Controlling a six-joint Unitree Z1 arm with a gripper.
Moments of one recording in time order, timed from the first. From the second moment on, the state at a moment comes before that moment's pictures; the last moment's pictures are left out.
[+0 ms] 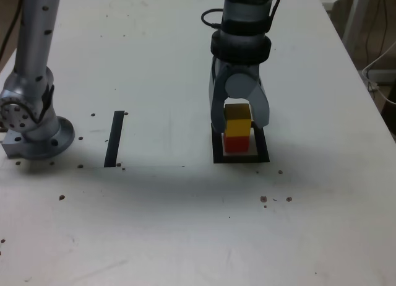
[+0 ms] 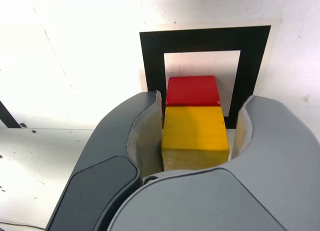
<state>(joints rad) 0.02 2.01 -1.49 1.15 -0.10 0.02</state>
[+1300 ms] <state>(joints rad) 0.66 2.11 -1.77 1.29 0.10 0.51</state>
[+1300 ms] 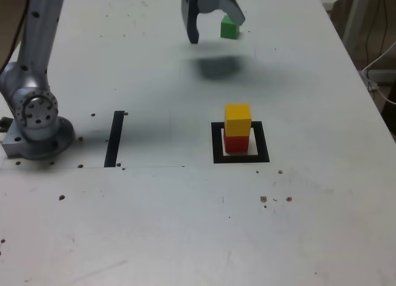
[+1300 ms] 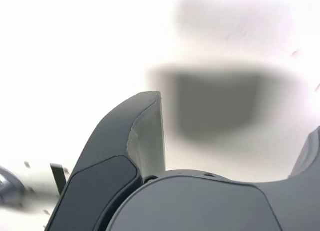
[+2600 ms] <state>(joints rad) 0.79 2.48 -2.36 1.50 0.08 0.98</state>
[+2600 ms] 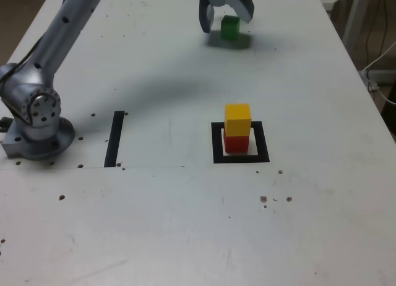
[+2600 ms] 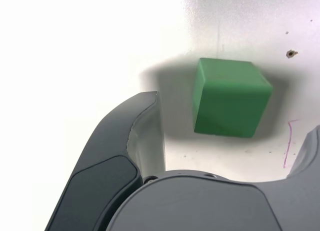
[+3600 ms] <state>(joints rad) 0.77 2.55 -2.46 1.53 0.10 0.91</state>
